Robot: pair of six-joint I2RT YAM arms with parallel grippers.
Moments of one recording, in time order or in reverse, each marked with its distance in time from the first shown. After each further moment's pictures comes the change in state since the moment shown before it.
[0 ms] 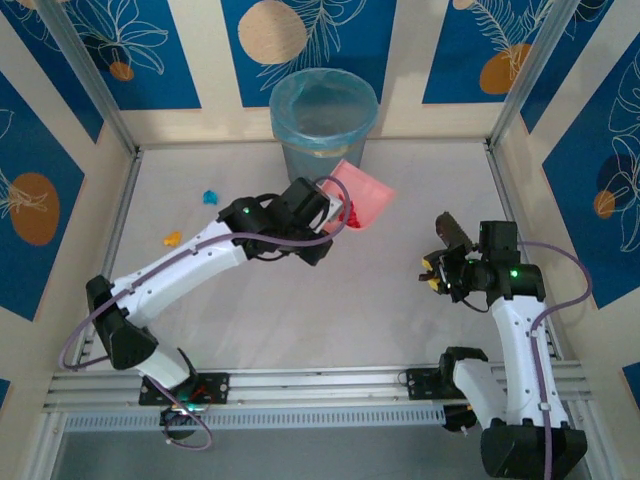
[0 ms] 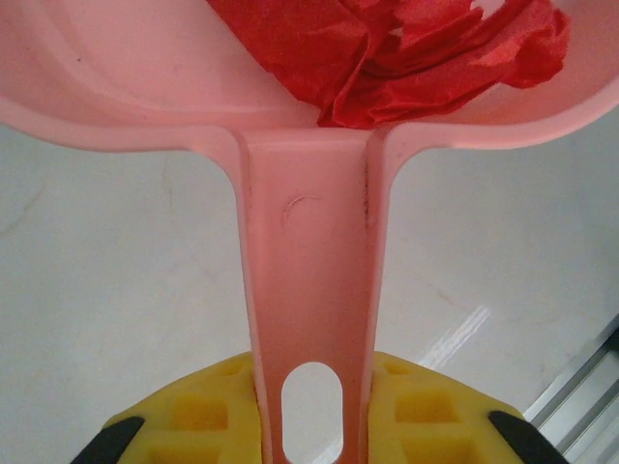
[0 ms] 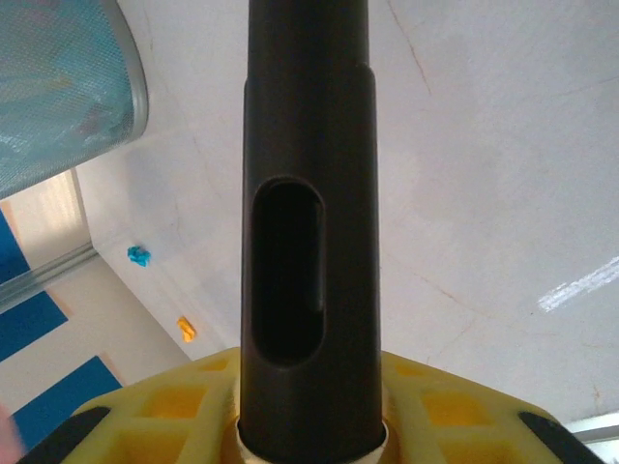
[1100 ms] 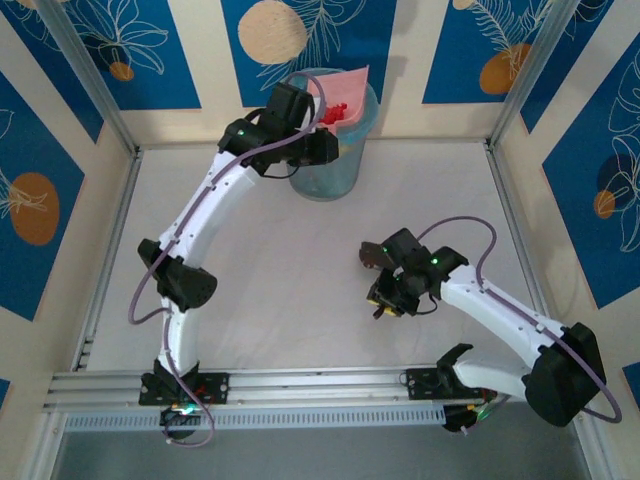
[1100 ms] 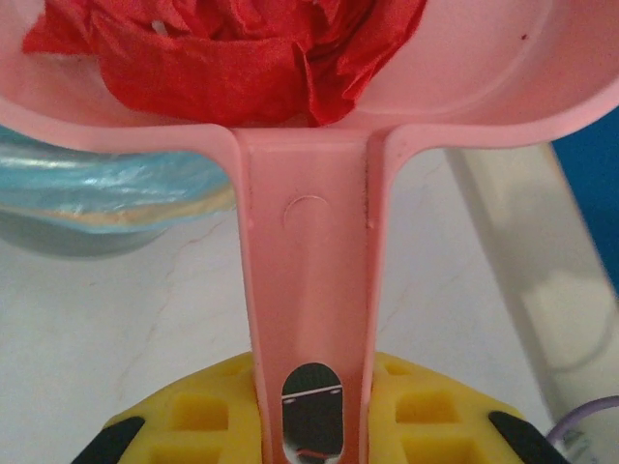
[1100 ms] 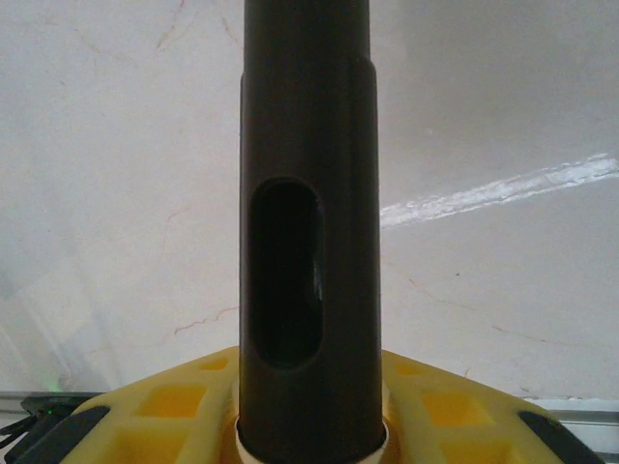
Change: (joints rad) left arm 0.300 0.484 0.796 -0.030 0.243 -0.309; right arm 0.707 0.304 -0.060 0.130 0.240 -0.027
